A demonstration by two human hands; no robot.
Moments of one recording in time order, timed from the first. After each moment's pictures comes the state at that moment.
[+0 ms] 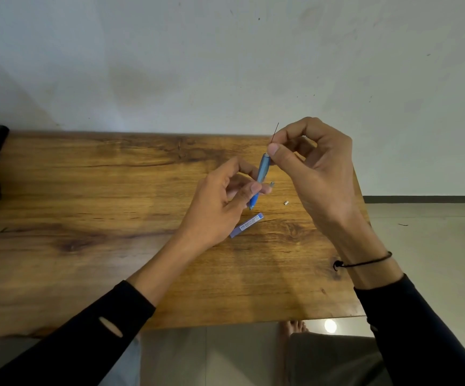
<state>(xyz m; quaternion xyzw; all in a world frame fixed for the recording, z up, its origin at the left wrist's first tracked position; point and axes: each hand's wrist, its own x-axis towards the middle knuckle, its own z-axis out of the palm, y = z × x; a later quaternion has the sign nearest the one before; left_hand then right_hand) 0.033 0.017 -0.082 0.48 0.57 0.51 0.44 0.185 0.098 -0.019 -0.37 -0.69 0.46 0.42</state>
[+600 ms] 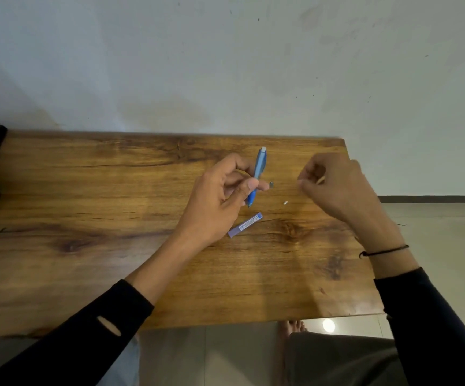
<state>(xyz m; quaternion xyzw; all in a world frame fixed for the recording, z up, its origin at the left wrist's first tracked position) 0.031 0.016 -0.079 0.48 0.57 0.52 0.42 0.229 0.130 -0.042 -0.58 -0.77 0.24 0.10</state>
